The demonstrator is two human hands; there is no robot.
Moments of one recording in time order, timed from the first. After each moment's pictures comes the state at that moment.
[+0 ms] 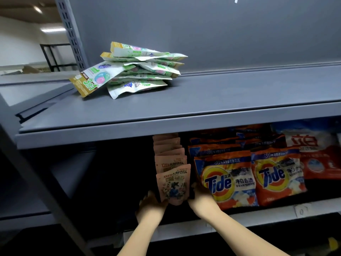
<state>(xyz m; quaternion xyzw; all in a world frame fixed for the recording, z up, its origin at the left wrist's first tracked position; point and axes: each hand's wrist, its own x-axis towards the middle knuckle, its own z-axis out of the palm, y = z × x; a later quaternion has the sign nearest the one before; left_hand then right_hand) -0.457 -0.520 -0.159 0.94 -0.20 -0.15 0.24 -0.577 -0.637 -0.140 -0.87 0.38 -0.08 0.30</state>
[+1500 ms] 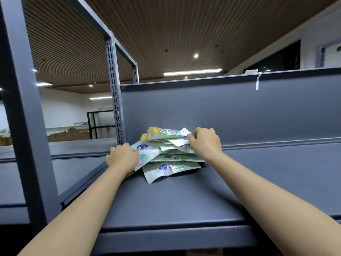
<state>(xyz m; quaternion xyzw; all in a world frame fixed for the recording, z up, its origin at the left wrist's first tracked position) -0.269 -0.529 0.193 0.94 -0.19 0.16 0.21 -0.422 -0.699 0.208 -0.86 0.30 -0.38 0.15</state>
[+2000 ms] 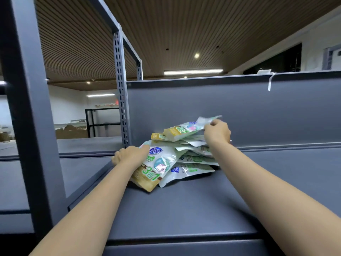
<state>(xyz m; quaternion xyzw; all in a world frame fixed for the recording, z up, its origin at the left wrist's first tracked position) -0.232 -0.539 0.195 0.95 -0.16 0.08 0.27 -0.385 -0.703 0.235 -0.67 0.40 -0.49 0.39</state>
